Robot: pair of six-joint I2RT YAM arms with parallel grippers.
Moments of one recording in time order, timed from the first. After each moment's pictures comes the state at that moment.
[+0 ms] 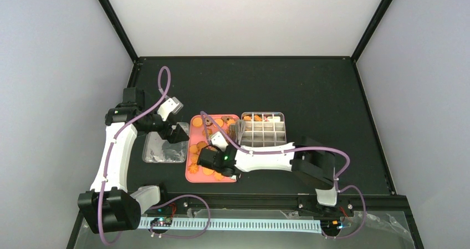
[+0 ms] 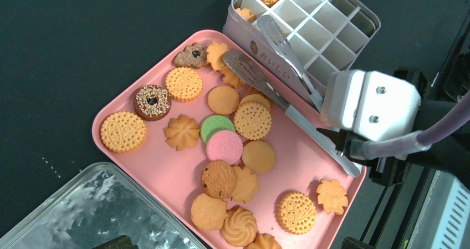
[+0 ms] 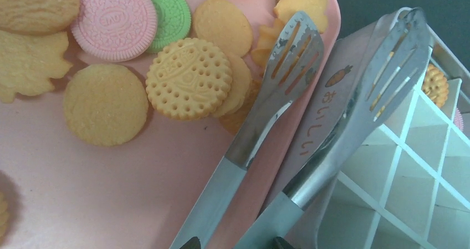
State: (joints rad) left arm 0.13 1.11 1.04 -1.11 0.77 0.72; right arm 1.32 1.90 1.30 -0.72 0.68 0.59
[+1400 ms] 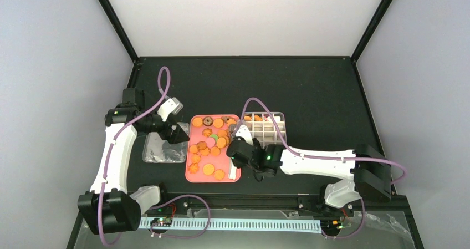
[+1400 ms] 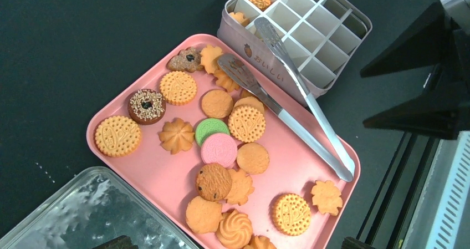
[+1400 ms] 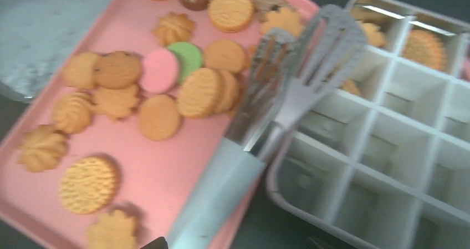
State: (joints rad) left arm 0.13 1.10 1.04 -1.12 0.79 0.73; right arm 1.27 1.45 0.94 -0.48 0.52 0.67
